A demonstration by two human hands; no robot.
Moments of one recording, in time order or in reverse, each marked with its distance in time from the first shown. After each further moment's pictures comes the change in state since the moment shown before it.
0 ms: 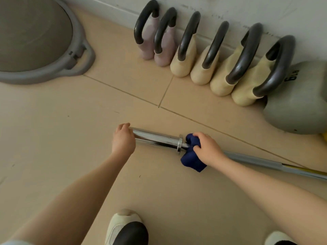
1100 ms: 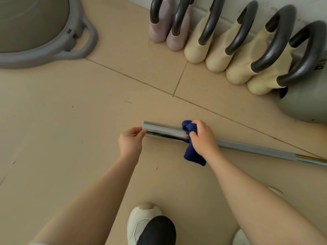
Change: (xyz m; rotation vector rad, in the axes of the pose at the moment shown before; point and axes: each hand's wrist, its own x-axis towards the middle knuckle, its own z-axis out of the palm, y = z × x) left_hand -0.001 -0.044 -0.006 -0.660 -0.035 -0.284; right_hand 0.023 -0.060 0.058 0.082 0.252 0.042
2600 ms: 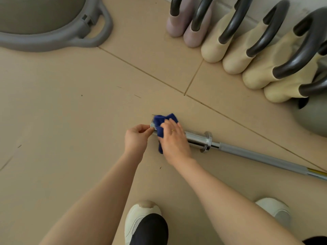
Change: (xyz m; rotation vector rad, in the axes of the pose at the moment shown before) left_hand 0.005 -0.005 -0.003 -0.046 -0.084 -0.056; right_hand -0.017 -0.070 0.062 -0.263 -0.088 -0.409
